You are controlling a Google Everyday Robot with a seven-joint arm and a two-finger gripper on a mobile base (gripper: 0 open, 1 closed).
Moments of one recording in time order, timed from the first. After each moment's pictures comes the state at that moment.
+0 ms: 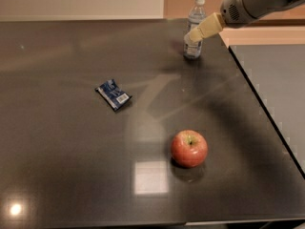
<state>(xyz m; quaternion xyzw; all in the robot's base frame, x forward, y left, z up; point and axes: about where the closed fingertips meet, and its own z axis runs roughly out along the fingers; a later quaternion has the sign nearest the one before) 0.698 -0.164 0.973 -0.34 0.84 0.09 0.41</state>
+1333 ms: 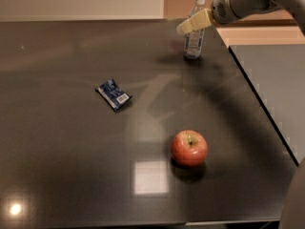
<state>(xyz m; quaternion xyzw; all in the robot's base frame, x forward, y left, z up) 0.765 -0.153 0.965 -0.31 0.83 0.11 0.45</state>
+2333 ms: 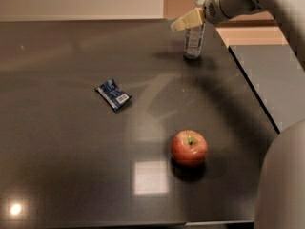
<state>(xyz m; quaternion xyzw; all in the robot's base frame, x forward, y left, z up) 0.799 -0.141 0.954 -0.29 0.83 0.12 0.46</state>
